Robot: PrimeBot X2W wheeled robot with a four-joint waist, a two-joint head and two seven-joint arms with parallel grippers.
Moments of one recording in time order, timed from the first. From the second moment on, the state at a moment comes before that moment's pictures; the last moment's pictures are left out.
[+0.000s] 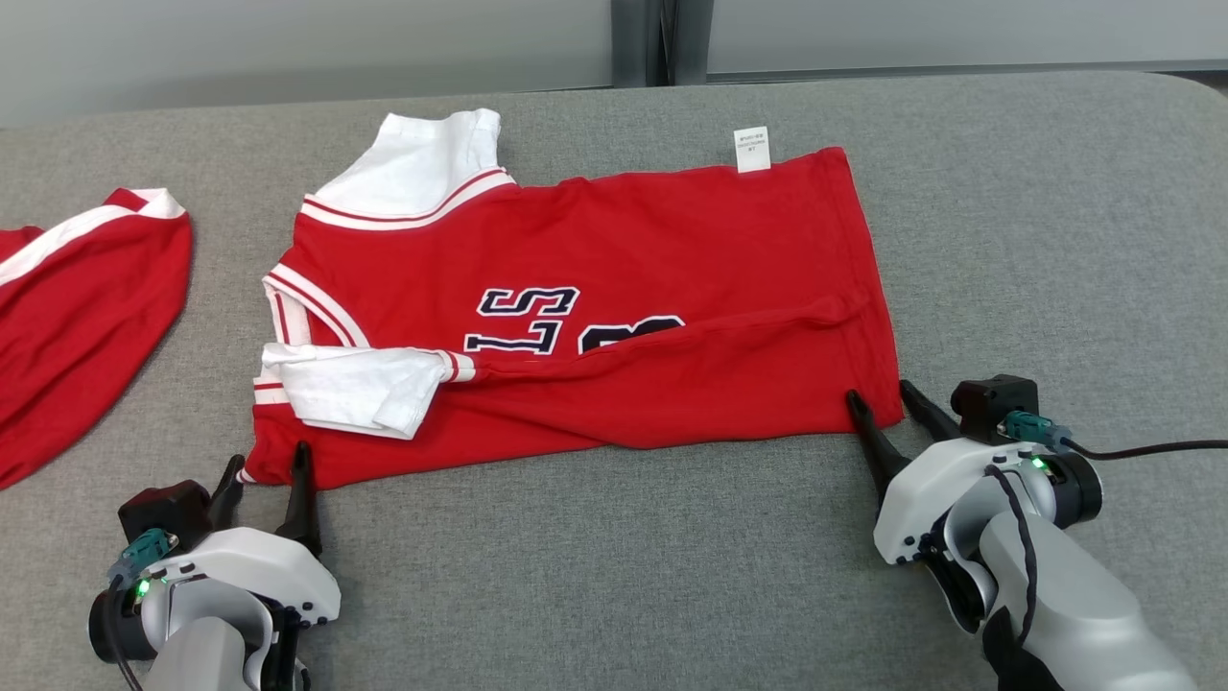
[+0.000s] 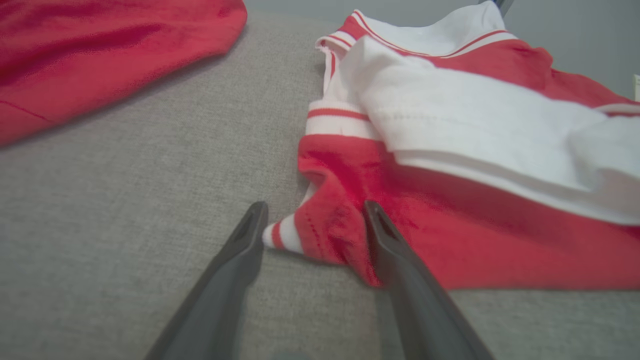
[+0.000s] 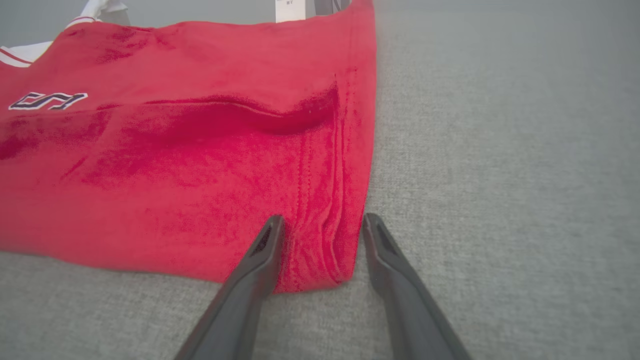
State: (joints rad) left arm -0.38 0.09 0.09 0.86 -0.24 -0.13 -0.27; right arm -0.64 -0.10 0.49 1.05 0.48 0.13 -0.27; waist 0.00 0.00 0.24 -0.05
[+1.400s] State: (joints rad) left arm 0.05 0.05 0.03 0.59 -0.39 -0.12 -0.26; right arm -0.17 -0.23 0.47 0.74 0.71 0.13 -0.24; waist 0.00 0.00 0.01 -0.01
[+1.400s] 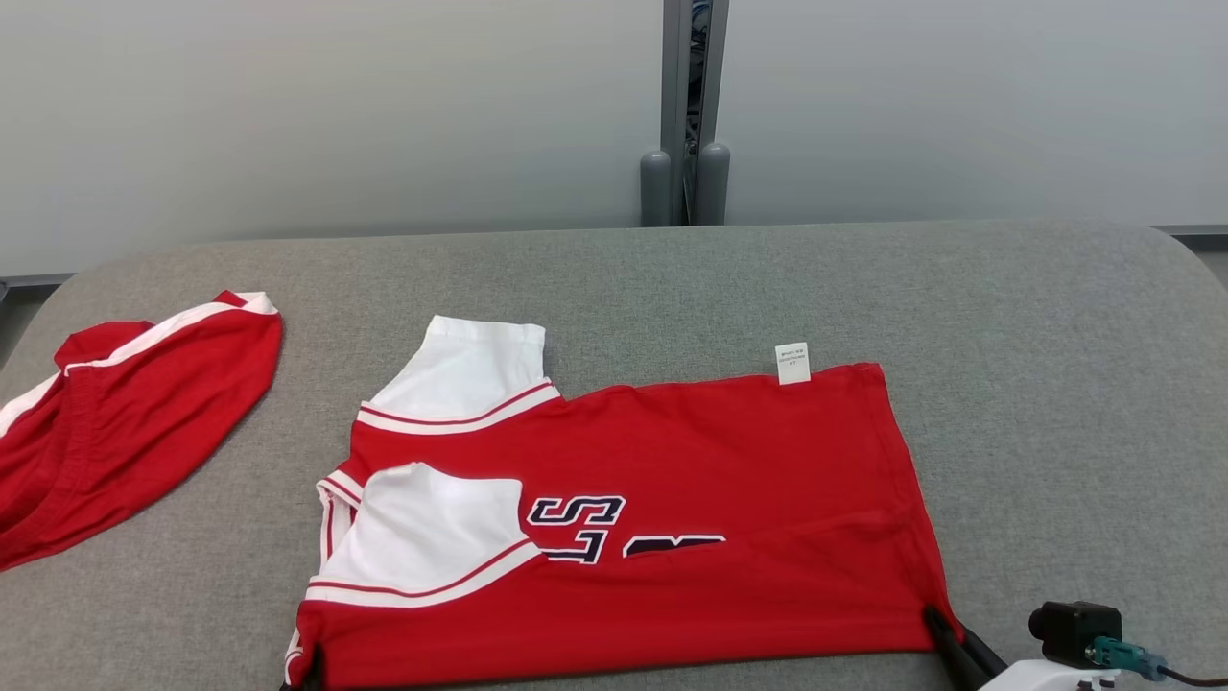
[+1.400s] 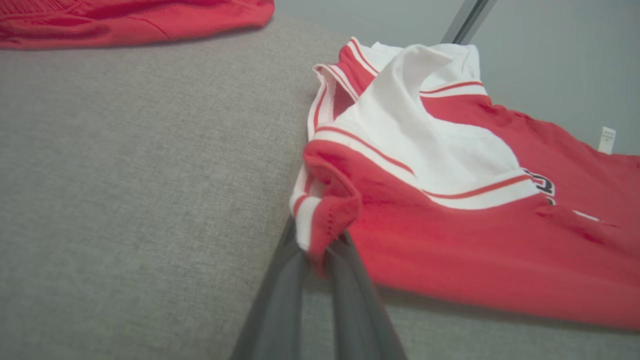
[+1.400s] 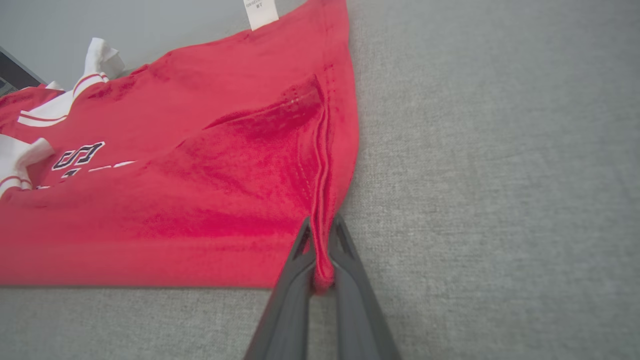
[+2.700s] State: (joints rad) left arm -0.17 0.11 0.03 0.30 -0.19 -0.10 -0.26; right arm -0.18 -0.11 0.24 0.39 0.36 0.13 -0.26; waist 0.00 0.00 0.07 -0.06
